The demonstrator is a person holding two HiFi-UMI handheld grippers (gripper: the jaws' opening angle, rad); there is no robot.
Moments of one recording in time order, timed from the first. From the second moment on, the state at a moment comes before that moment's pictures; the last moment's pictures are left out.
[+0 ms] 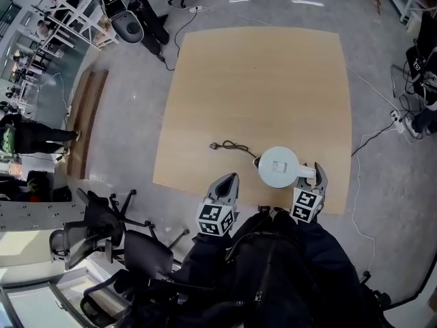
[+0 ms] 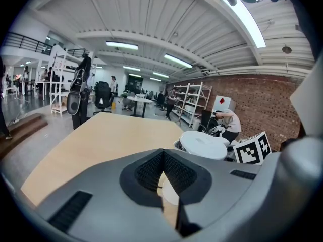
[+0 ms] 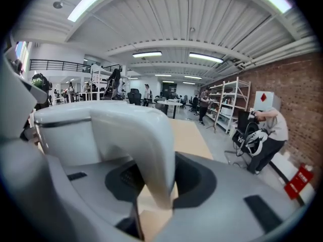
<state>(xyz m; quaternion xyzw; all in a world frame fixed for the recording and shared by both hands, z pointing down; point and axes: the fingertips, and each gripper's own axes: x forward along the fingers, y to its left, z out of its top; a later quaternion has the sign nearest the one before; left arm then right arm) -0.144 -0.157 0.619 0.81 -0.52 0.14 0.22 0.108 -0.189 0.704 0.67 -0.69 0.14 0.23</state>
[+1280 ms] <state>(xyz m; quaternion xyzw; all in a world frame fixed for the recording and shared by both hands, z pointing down) -0.152 -0.182 0.544 0.82 -0.54 0.06 0.17 0.120 -0.237 0.509 0.68 -0.72 0.08 0.09</state>
